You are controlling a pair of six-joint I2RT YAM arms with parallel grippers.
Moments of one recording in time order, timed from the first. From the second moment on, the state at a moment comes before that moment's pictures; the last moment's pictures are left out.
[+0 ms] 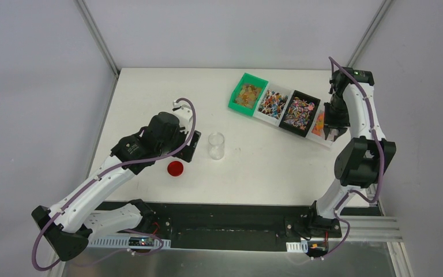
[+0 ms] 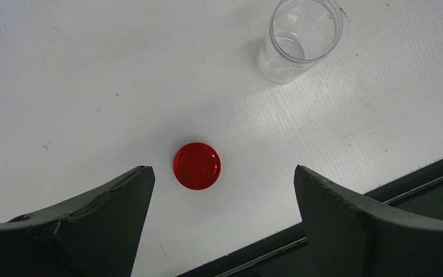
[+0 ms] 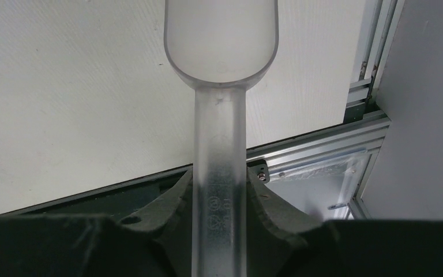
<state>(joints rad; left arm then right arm) -0.71 0.98 1.07 -0.84 -0.21 -0.13 -0.10 1.75 1.75 -1.55 0.17 0.10</state>
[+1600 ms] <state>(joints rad) -0.71 0.95 1.06 -0.84 -0.26 -0.13 -0.15 1.81 1.53 -1.22 0.20 0.11</state>
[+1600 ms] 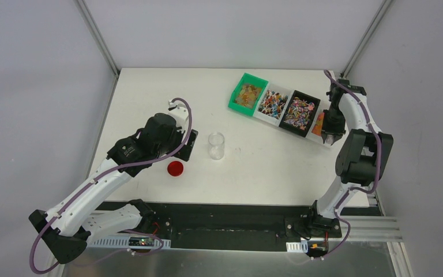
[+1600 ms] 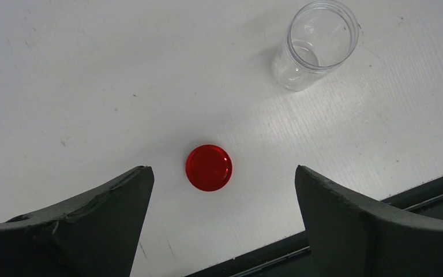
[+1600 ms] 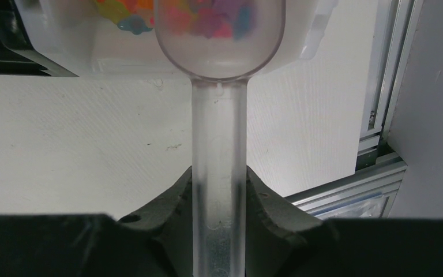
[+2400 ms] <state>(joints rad) -0.71 0.93 1.06 -0.84 -0.26 -0.13 -0.15 1.57 1.19 -0.83 0.21 0.09</state>
